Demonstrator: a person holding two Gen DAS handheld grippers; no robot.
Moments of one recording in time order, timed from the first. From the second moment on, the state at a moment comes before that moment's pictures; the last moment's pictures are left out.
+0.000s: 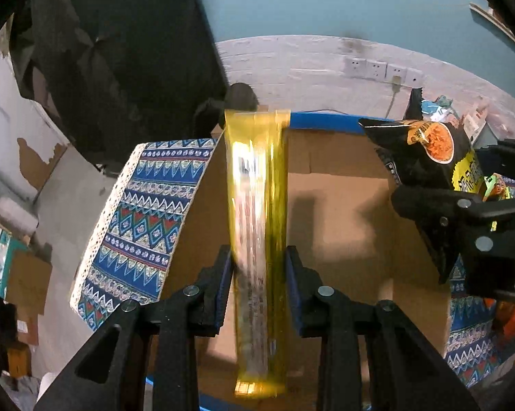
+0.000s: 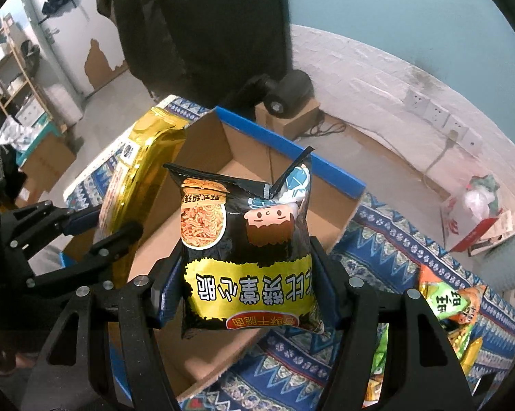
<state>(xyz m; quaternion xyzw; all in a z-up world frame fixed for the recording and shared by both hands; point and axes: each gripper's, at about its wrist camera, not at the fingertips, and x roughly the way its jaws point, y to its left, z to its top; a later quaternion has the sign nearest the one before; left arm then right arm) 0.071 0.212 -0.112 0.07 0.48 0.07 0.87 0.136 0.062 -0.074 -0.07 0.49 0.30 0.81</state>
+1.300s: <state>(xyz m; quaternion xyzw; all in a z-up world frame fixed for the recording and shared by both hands) 0.045 0.161 -0.076 0.11 0.45 0.03 0.88 0.125 0.001 -0.051 -0.05 0.49 0.28 0.82</state>
